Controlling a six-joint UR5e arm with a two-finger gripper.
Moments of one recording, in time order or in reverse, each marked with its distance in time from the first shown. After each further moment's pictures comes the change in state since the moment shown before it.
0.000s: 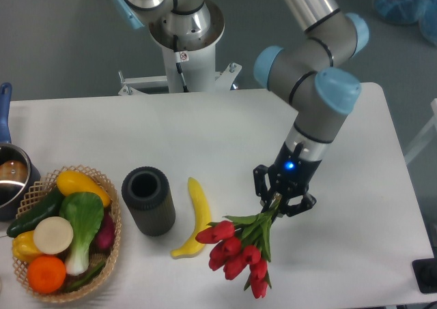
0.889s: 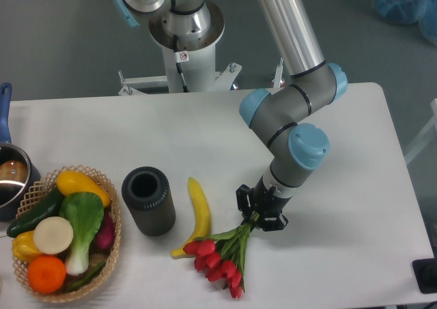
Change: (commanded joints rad) arm -0.130 -0.196 0.015 0.002 0.412 0.002
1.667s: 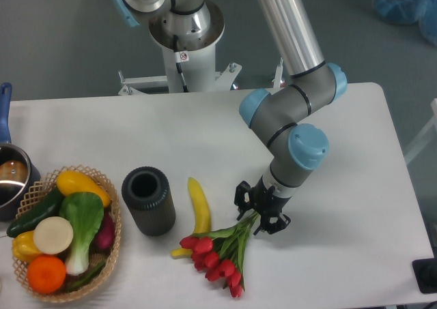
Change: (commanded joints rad) arm -0.011 -0.020 -0.026 0.002 0.011 0.015
